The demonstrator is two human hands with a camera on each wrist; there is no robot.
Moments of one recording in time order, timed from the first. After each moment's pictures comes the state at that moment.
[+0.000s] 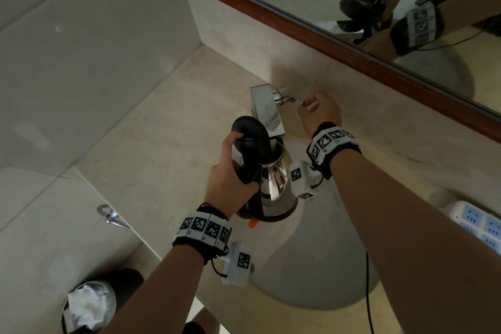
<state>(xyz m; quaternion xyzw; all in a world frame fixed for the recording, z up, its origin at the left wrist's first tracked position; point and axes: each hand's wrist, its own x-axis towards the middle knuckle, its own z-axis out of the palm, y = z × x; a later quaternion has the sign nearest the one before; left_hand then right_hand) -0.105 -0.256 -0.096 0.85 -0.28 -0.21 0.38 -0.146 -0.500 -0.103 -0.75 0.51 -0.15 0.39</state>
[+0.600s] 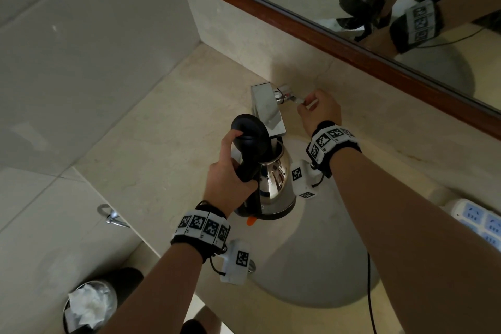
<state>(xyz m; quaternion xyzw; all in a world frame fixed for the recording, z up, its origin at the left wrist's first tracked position) -0.100 -0.254 -0.096 0.85 -0.29 -0.22 0.38 -0.144 -0.499 -0.103 -0.76 0.51 -0.15 0.38</state>
